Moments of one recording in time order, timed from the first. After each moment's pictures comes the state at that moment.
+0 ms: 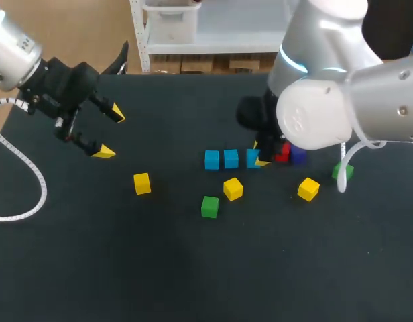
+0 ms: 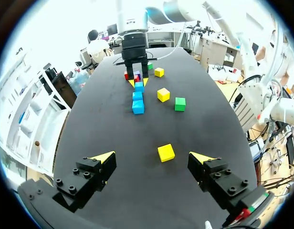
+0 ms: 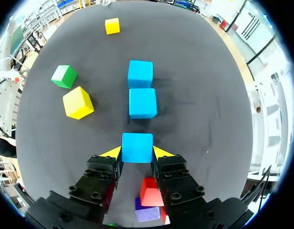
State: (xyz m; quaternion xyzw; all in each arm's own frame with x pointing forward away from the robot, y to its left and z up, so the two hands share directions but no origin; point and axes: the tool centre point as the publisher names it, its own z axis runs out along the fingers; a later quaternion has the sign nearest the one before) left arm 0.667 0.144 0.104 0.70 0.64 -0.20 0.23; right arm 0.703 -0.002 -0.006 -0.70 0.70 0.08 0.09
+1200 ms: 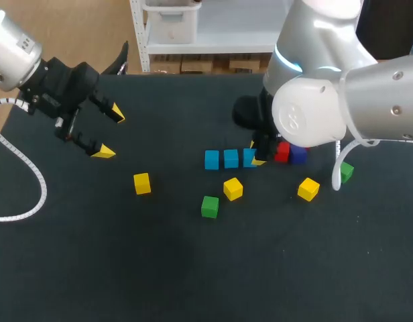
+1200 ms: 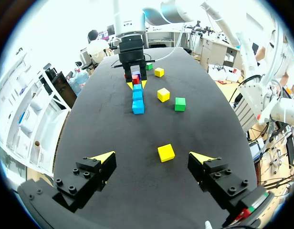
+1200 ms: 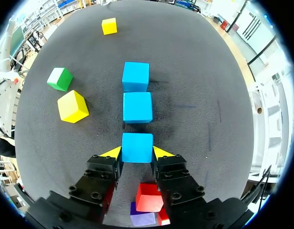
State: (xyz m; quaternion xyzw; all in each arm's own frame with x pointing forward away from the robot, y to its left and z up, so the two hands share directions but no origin) left arm 0.667 0.144 0.104 0.70 0.64 -0.20 0.23; right arm 0.708 0.003 -0.010 -0.71 0.70 0.08 0.09
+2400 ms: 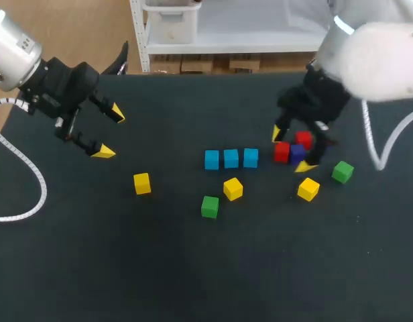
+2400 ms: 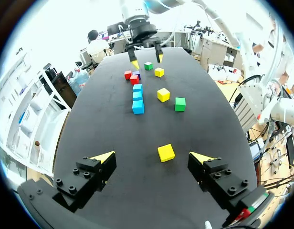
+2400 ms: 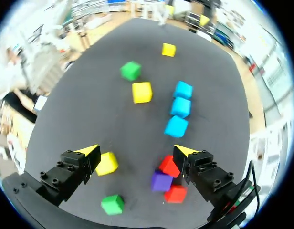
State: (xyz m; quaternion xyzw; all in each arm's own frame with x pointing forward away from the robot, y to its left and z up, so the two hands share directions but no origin) left arm 0.667 0.144 0.104 0.70 0.64 -0.20 0.23; right arm 0.658 -0.066 0.056 -0.83 0.53 0.16 0.10
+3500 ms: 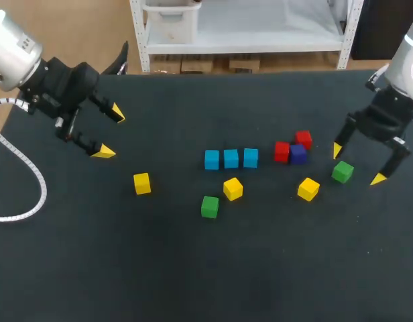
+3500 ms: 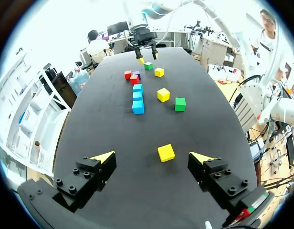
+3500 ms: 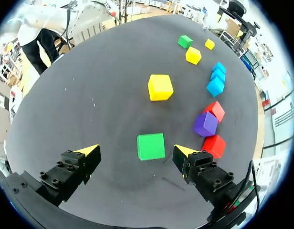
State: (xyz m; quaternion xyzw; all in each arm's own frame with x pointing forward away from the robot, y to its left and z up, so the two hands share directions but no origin) left arm 0.667 0.144 0.104 0.70 0.64 -0.20 0.23; right arm 0.660 -0.198 0.007 -0.90 0.40 0.14 0.10
